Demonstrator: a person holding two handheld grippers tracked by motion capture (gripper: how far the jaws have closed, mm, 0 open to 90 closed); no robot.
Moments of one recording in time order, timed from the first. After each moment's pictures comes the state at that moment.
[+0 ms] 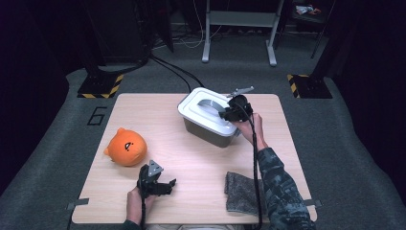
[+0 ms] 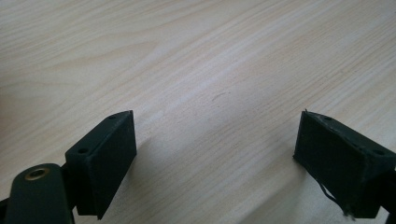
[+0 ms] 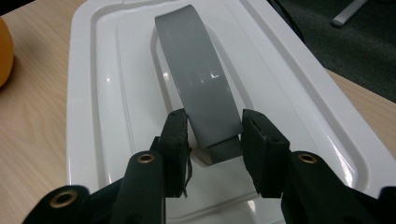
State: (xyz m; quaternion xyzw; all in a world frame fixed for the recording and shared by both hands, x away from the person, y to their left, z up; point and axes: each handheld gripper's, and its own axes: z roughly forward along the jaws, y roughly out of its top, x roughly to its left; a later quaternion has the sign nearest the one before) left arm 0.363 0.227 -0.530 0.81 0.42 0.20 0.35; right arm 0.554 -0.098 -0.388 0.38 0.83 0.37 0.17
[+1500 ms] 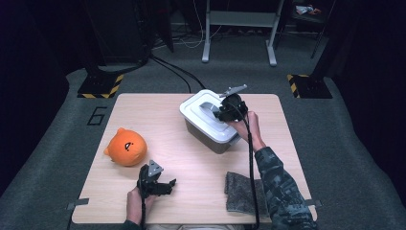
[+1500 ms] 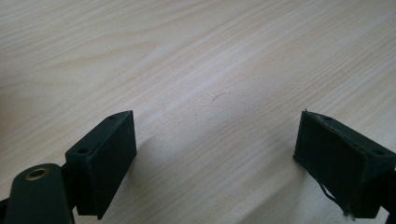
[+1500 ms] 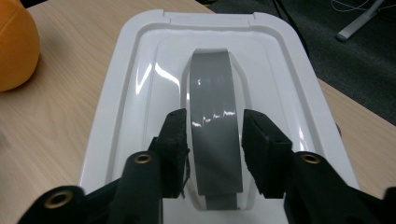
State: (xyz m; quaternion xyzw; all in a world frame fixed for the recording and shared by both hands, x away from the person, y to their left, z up) left arm 0.364 0.228 -0.530 0.81 0.42 0.19 0.35; right arm 0.541 -0.076 -0.368 0.35 0.84 0.37 0.18
